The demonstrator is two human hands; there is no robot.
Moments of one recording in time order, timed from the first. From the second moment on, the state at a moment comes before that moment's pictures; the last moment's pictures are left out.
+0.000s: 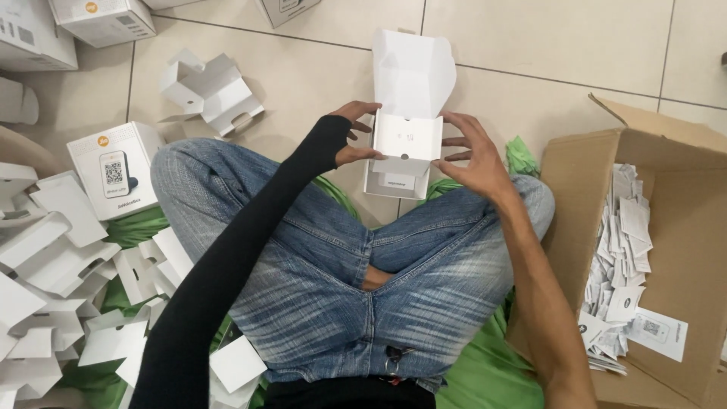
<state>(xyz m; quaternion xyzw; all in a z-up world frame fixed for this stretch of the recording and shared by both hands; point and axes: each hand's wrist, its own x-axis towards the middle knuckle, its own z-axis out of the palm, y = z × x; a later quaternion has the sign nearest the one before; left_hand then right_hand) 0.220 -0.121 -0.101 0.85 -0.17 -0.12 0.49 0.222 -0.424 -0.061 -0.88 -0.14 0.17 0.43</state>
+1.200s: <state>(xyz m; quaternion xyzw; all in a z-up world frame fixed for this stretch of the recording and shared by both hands) 0.249 -0.139 -0.105 0.76 -0.10 -0.09 0.64 0.245 -0.414 -0.079 -0.82 -0.02 0.10 0.56</state>
